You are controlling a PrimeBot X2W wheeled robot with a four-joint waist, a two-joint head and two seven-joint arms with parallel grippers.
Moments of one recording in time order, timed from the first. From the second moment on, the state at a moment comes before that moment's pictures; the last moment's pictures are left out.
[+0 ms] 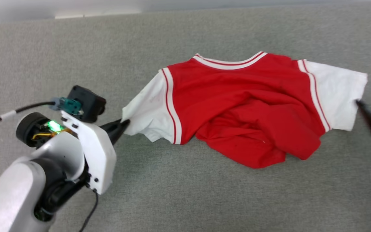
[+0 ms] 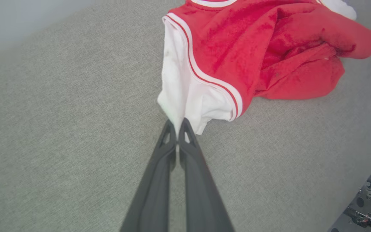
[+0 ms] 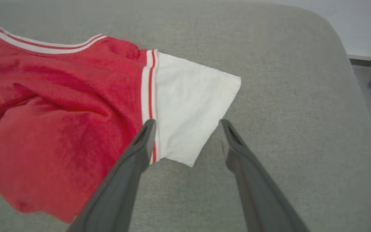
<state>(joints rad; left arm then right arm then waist) -0.42 0.62 -0.39 -0.26 -0.68 -0.07 0.71 -0.34 -0.33 -0.14 -0.06 0.35 0.13 0.75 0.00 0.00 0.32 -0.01</state>
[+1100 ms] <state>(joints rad) -0.50 0.55 -0.45 -0.43 -0.62 -0.08 0.62 -0.74 -0.49 -0.19 0.40 0.26 0.13 0.97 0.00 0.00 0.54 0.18</state>
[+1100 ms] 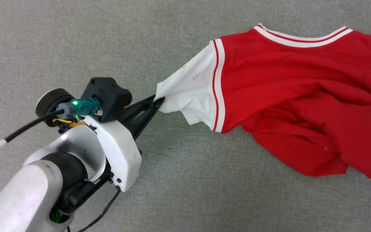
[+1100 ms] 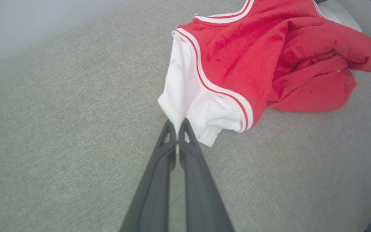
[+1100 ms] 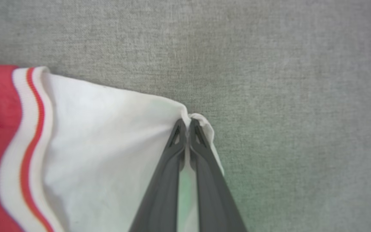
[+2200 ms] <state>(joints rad) -0.31 0.66 -0.05 -0.53 -0.69 0.10 0.43 -0.63 -0.51 -0.10 -0.04 0.57 0.13 0.76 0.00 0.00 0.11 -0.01</state>
